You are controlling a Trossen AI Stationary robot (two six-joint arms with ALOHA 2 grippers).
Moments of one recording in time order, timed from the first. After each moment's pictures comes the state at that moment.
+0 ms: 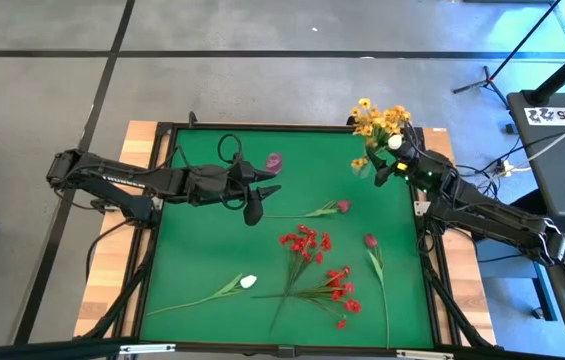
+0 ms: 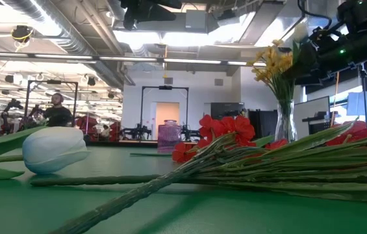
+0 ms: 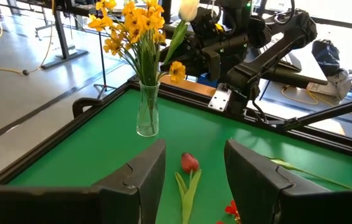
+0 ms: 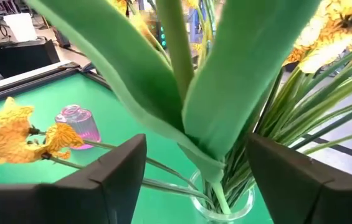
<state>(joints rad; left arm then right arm) -0.07 1.28 0.95 0.05 -0.42 -0.24 -0.56 0.46 0.30 -0.03 0.21 0.11</state>
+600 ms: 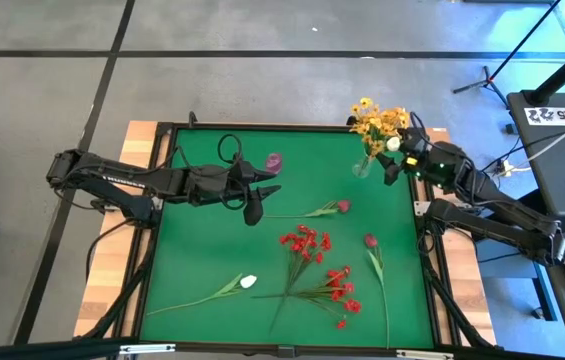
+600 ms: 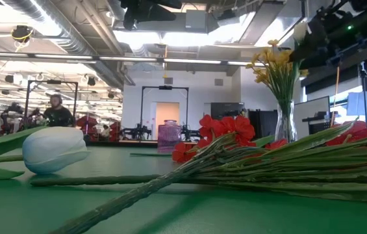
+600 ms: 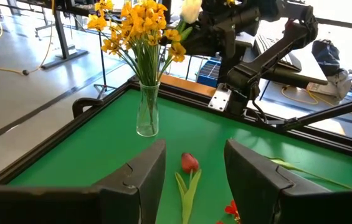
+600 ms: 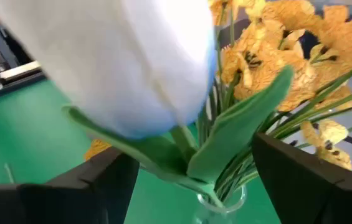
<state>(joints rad) -0.07 1.28 0.95 0.05 -0.42 -0.24 -0.56 0.46 0.53 -0.36 0.16 0.11</state>
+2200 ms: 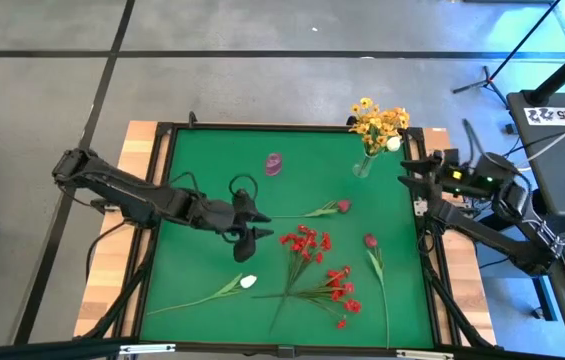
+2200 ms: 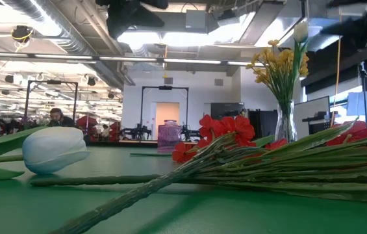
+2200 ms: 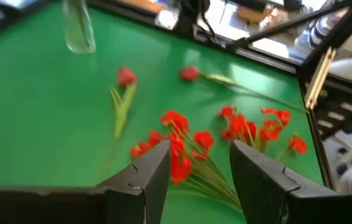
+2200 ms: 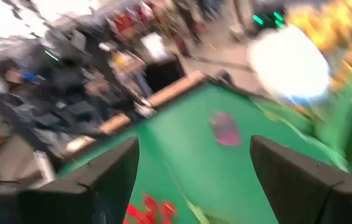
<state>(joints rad) -0.27 1.34 0.95 -0.15 -0.32 -0.48 -0.56 0.16 0.68 -0.64 -0.29 0.36</state>
